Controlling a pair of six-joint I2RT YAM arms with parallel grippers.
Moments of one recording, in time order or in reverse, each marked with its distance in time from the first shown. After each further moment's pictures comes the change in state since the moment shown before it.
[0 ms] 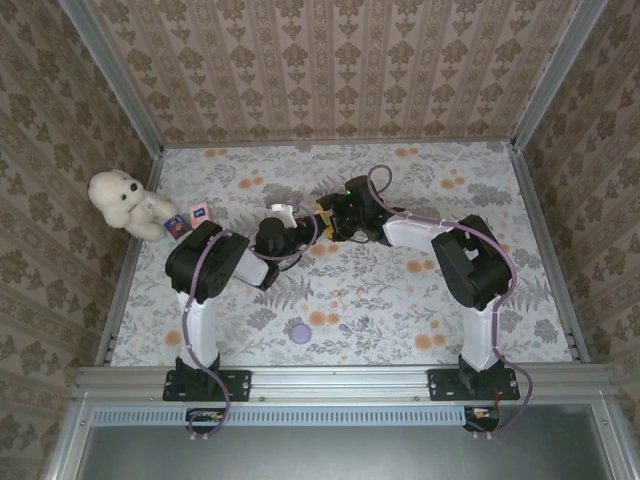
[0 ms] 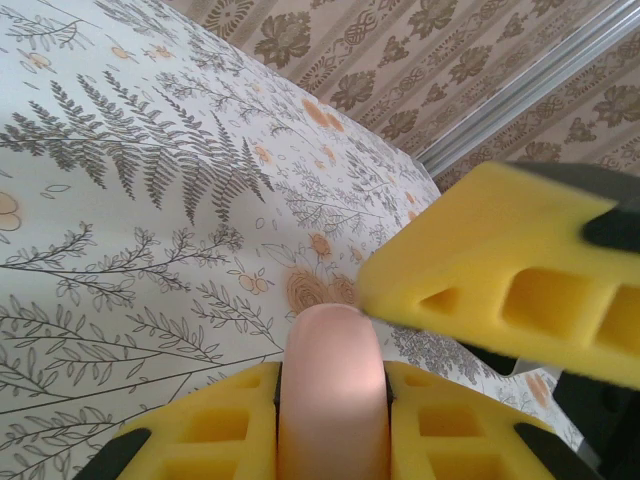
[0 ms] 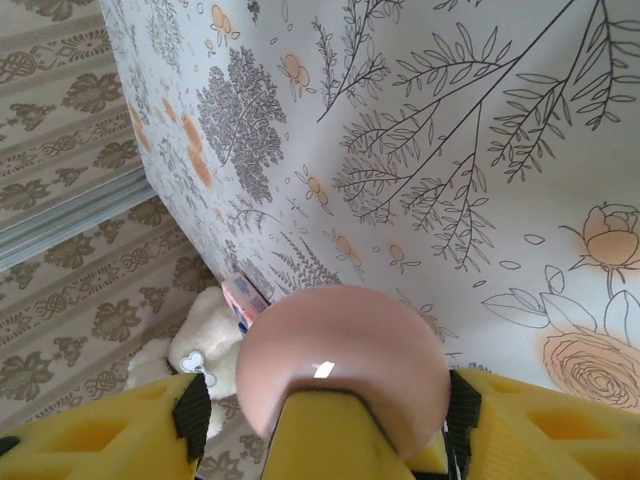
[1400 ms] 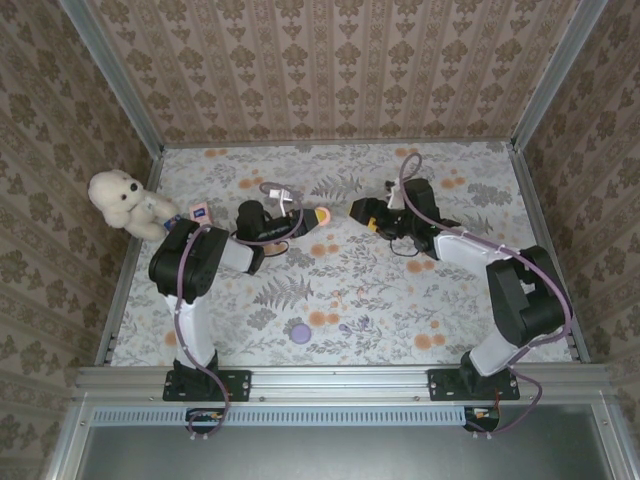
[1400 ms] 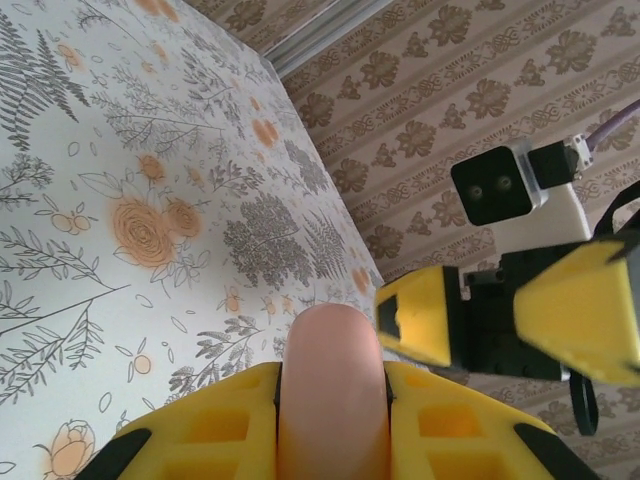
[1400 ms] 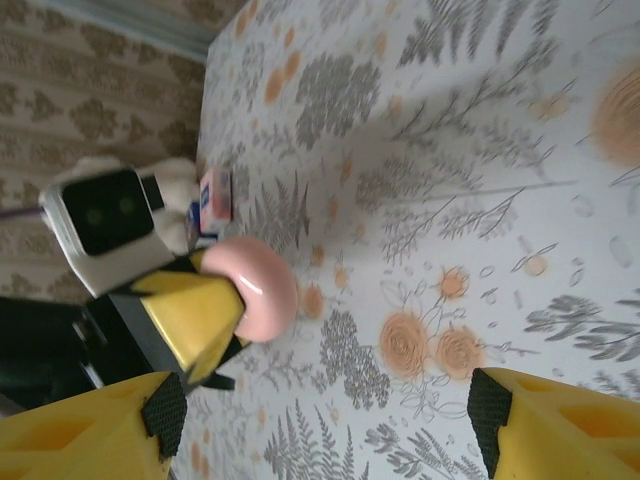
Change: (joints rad) left arm 0.151 -0.062 0.071 -0.079 0.582 -0.166; right arm -0.193 -0.345 -0.336 0.070 -0.238 -0.838
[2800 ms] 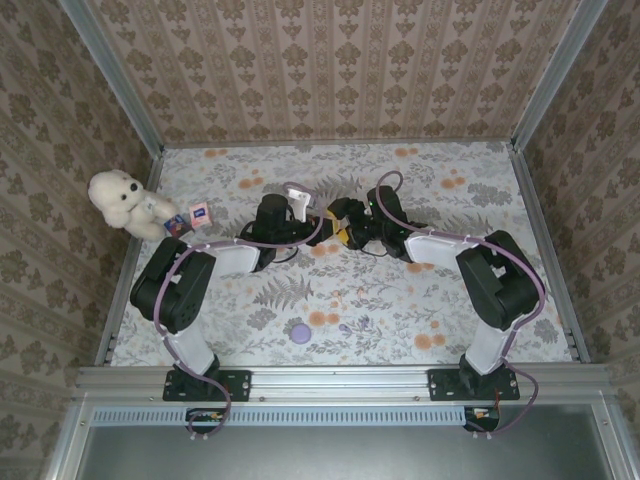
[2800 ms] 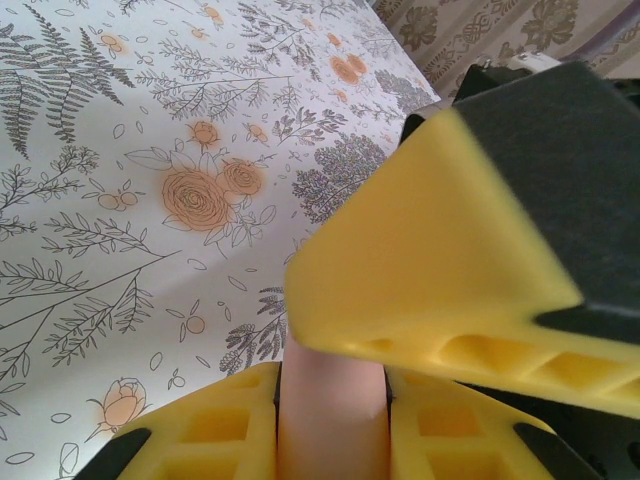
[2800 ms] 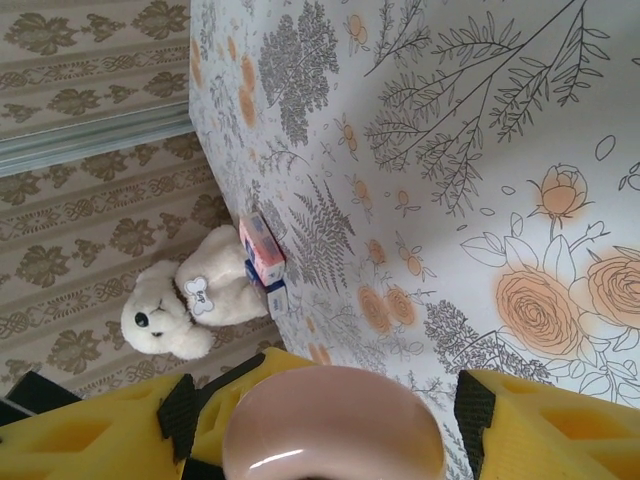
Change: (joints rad) left arm -0.157 -0.230 0.060 -0.617 -0.305 0.481; right arm 0.160 0.153 0.074 0.110 0.170 0.666
